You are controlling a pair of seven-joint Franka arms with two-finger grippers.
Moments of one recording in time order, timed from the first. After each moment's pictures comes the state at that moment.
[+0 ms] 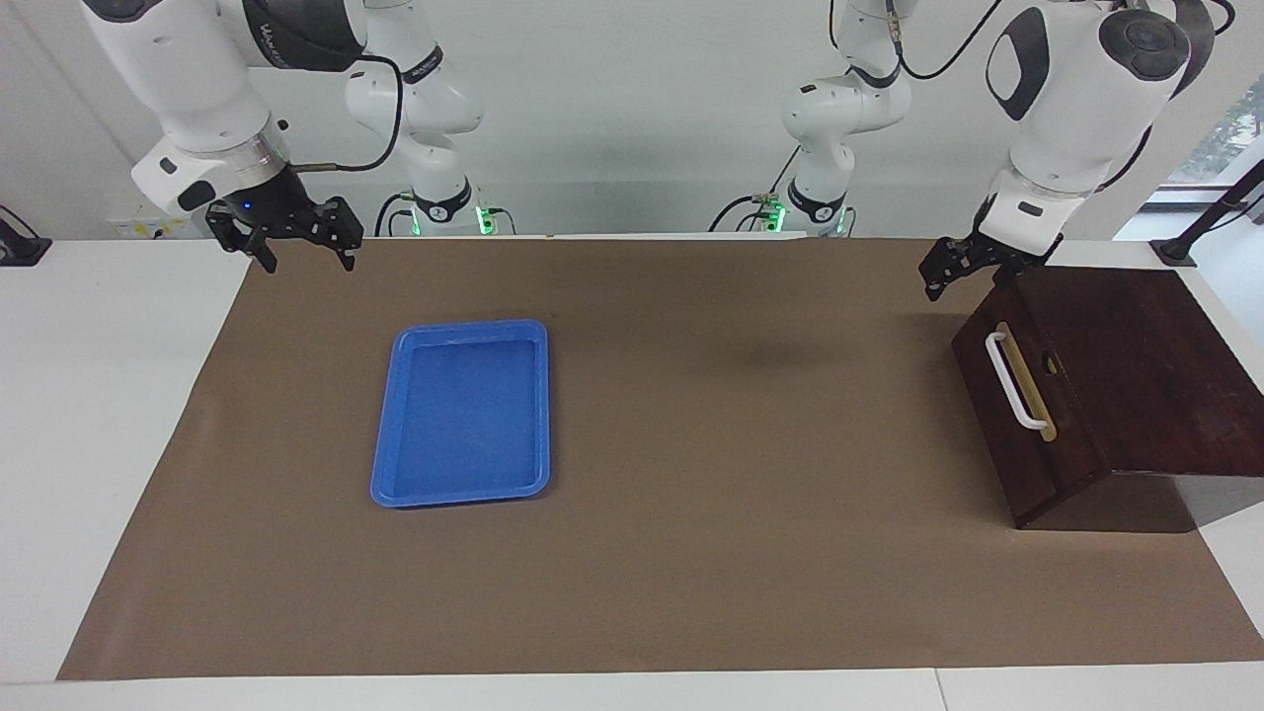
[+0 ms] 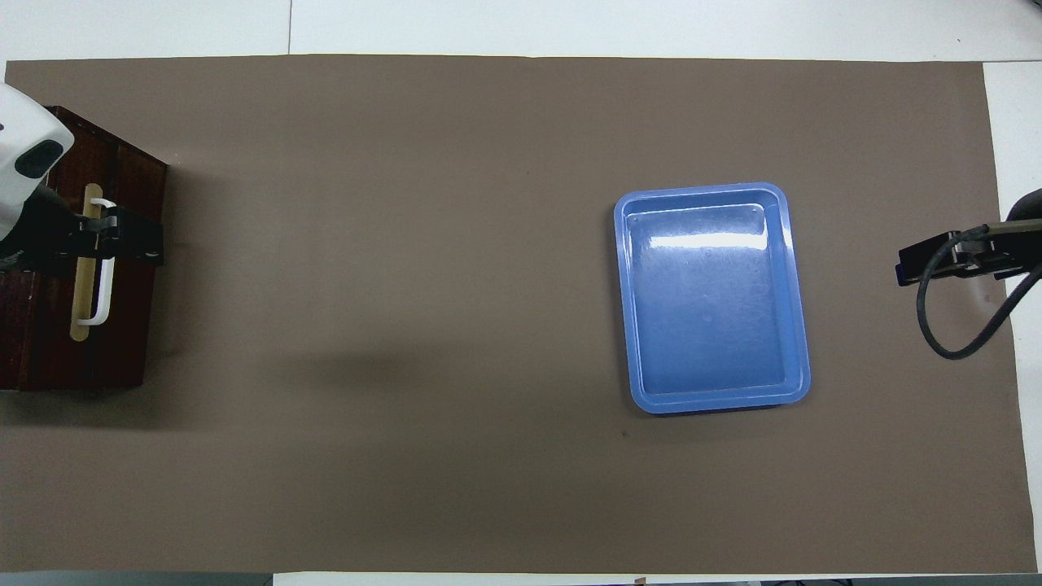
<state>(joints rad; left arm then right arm) 0.16 0.01 -0.28 -1.64 0.06 1.58 -0.18 -0.11 -0.03 0.10 -1.63 -0.03 1.52 -0.04</state>
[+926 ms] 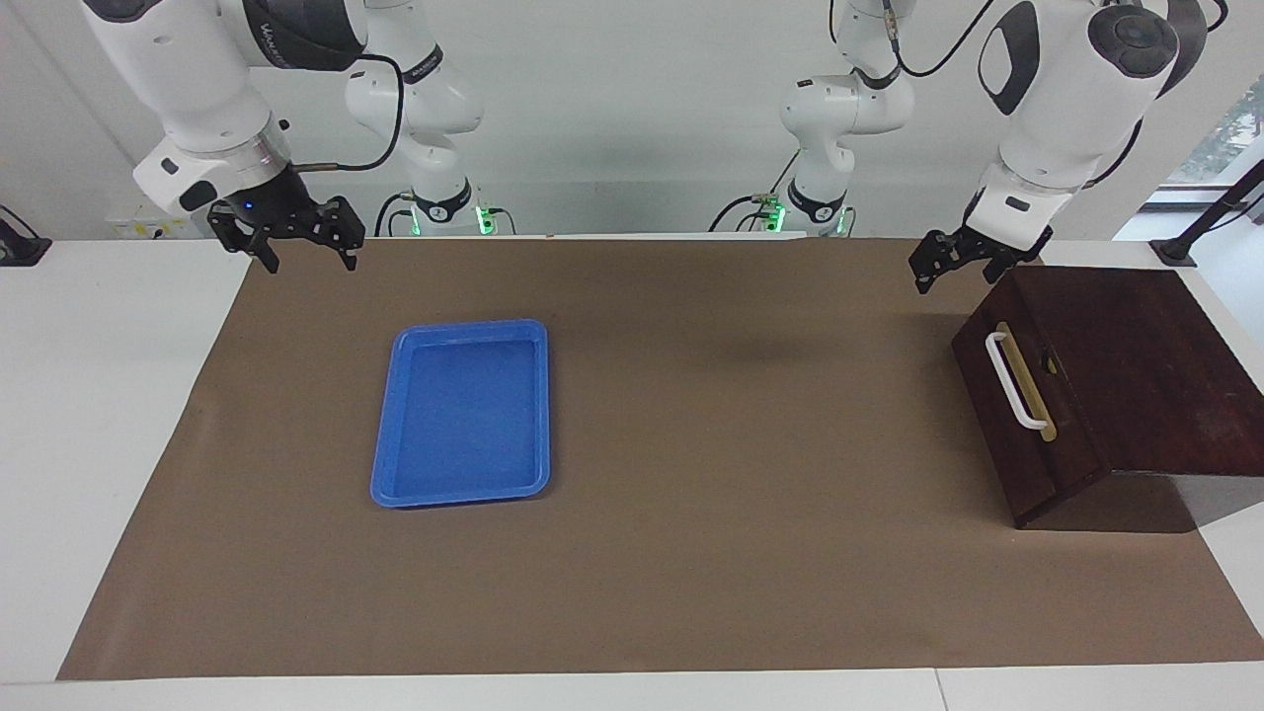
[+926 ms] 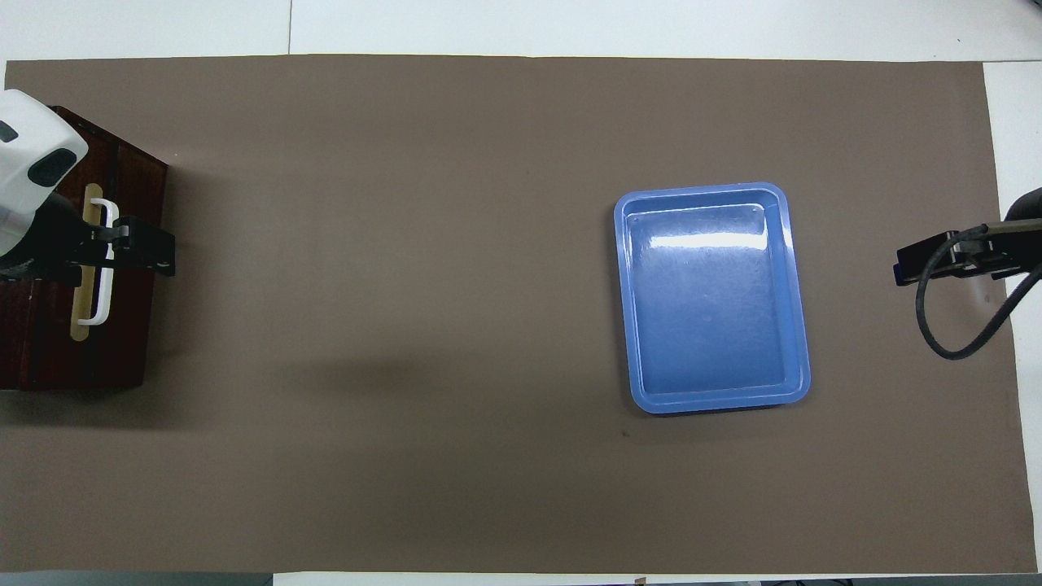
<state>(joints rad) -0.03 0.00 -0.11 -1.64 0.02 1.55 -0.18 -0.11 -0.03 0.10 -1.63 -0.02 1.52 -0.04</state>
